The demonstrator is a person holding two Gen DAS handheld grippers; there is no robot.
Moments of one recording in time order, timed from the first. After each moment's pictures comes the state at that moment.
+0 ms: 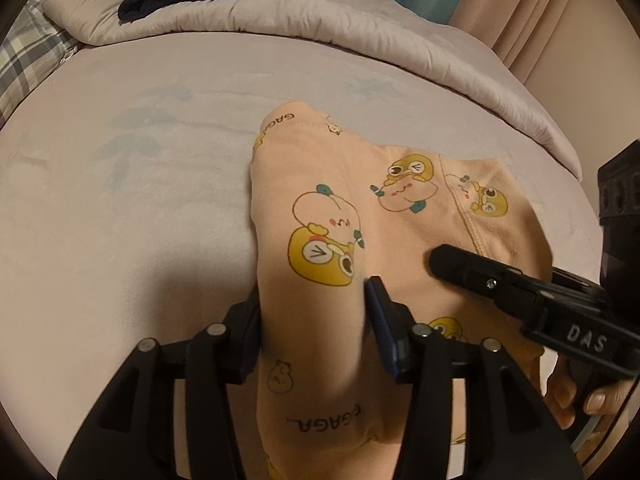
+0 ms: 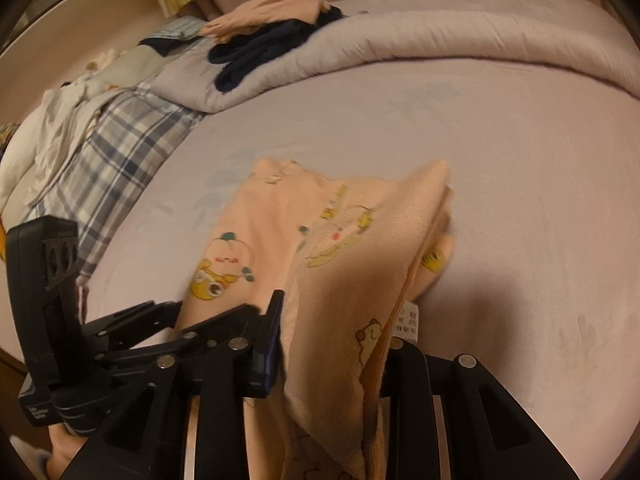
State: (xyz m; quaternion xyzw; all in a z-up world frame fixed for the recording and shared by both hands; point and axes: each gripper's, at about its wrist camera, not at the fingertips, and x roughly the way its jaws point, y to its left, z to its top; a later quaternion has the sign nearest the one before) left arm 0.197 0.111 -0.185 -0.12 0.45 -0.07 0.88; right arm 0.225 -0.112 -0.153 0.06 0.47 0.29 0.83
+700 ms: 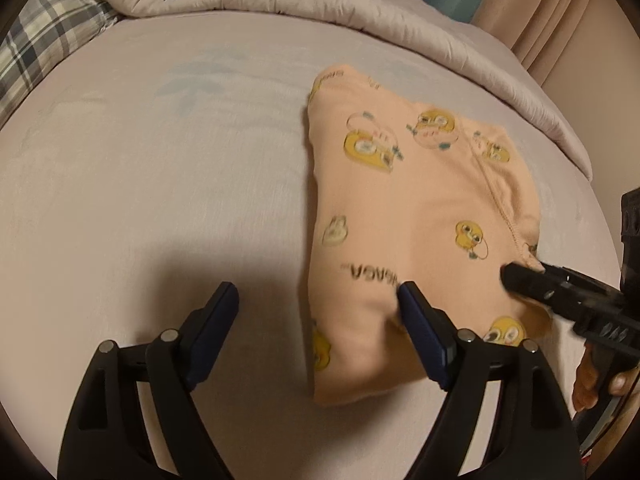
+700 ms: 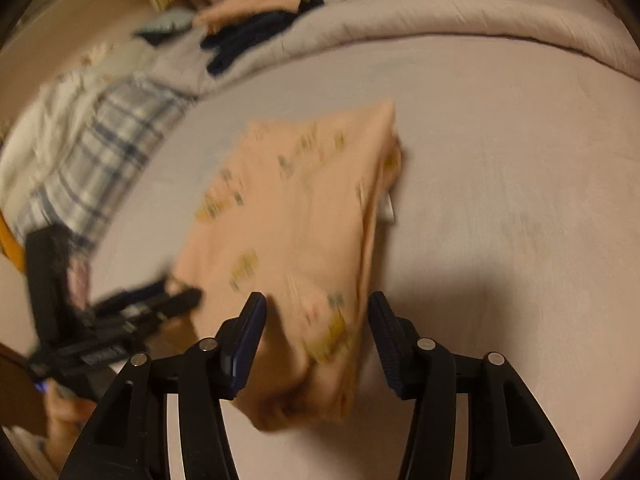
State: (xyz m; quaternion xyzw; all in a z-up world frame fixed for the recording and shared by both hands) left arm 0.134 0.126 -0.196 -0.14 0.47 -0.03 0.87; right arm 0.179 -0.143 -0.162 0.02 0.49 0.27 0.83
